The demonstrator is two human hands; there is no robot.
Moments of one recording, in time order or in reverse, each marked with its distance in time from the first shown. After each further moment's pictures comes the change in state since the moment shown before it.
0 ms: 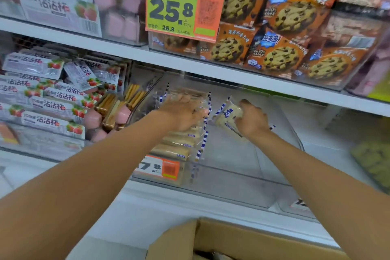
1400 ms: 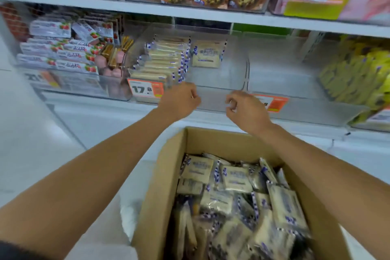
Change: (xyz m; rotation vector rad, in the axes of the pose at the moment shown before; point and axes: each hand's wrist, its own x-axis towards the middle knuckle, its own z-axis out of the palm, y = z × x) left_hand -0.168 0.127 0.051 -0.438 0.205 -0.112; right_hand -0.219 0.071 -0.050 0.226 -0.048 -0.256
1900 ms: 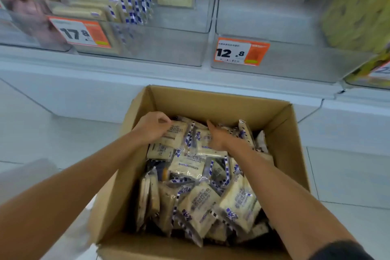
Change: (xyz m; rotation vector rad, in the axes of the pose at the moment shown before) left_hand -0.066 -0.065 0.155 -0.135 -0.357 -0.370; right_hand -0.105 0.128 0.163 -0.014 -0.907 0.345
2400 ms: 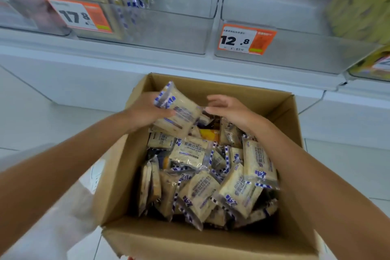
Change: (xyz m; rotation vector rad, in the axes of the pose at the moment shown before) left_hand -0.022 0.015 -0.029 -0.240 -0.066 0.029; right_hand -0.071 -0.017 -0.068 0.707 0.093 -0.185
